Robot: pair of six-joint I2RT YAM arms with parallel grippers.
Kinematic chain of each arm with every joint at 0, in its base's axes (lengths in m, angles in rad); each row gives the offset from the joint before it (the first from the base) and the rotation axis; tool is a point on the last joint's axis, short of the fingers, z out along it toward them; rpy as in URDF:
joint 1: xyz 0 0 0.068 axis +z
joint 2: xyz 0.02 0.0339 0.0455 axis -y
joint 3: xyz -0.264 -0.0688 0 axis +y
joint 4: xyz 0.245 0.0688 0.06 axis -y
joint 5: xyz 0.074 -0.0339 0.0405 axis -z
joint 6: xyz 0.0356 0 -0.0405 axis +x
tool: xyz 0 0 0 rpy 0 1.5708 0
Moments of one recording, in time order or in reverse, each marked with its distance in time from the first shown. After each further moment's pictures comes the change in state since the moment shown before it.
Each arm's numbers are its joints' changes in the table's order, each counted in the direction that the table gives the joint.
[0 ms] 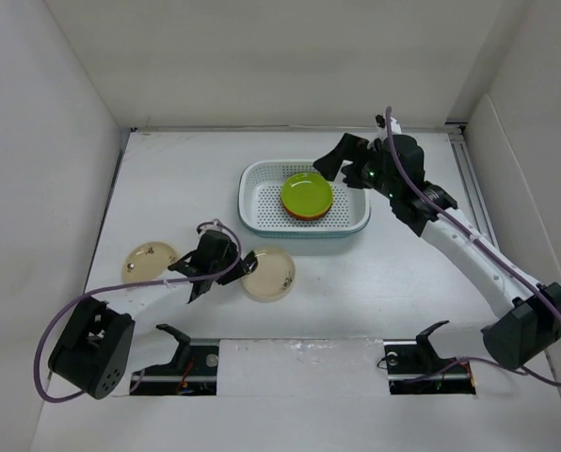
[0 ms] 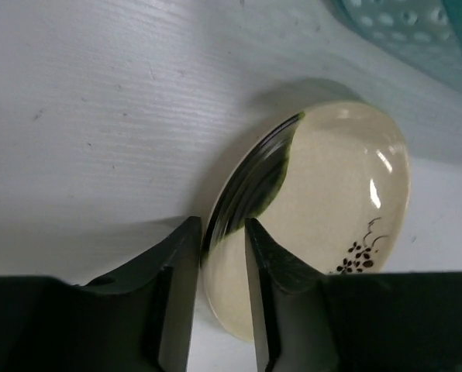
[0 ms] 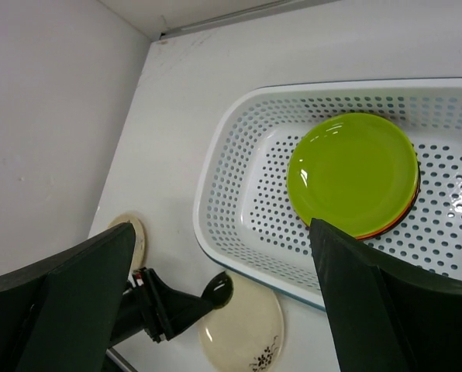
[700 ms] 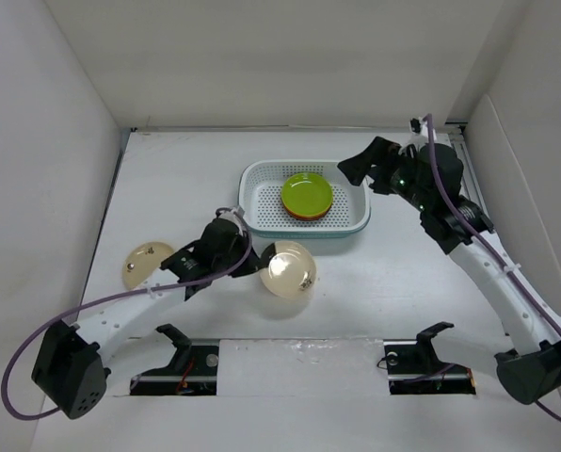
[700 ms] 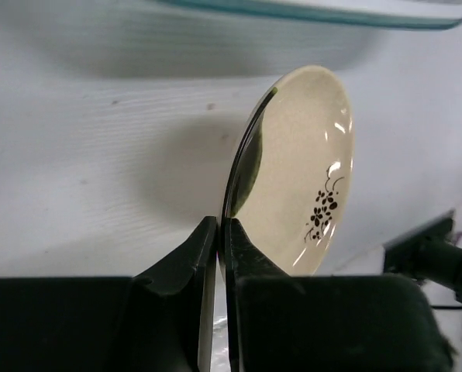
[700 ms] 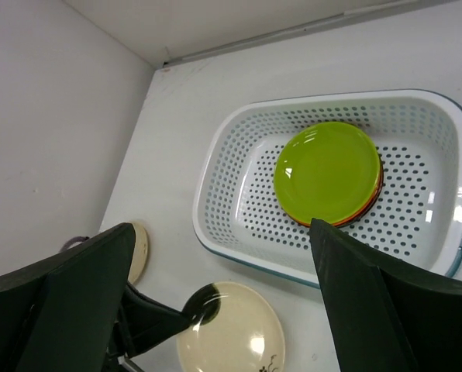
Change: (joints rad) left arm -0.171 0.143 -0.194 -0.256 0.055 0.070; right arm -0.073 0.193 0.045 -0.092 -0.012 -0.013
